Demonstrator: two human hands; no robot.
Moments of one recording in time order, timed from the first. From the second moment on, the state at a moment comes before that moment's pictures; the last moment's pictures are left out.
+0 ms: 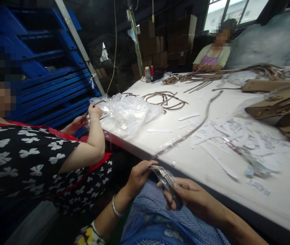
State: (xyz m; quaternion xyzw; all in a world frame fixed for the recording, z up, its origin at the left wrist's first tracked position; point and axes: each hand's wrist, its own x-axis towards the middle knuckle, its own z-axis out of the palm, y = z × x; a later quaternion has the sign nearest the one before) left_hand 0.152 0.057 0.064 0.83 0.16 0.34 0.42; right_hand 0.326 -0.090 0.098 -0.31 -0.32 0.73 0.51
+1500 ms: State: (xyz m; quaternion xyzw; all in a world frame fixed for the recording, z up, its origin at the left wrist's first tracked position) left_hand 0.179 0.032 0.088 0.75 0.28 0.31 0.51; right_hand 0.301 -0.038 0.056 -0.35 -0.25 0.54 0.72
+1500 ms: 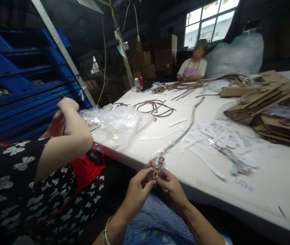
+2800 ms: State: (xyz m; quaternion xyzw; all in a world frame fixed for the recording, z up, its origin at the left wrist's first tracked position) left_hand 0.230 0.020 0.070 0.65 0.25 0.17 0.70; right_hand 0.322 -0.059 0.019 -0.59 -0.22 0.21 0.75
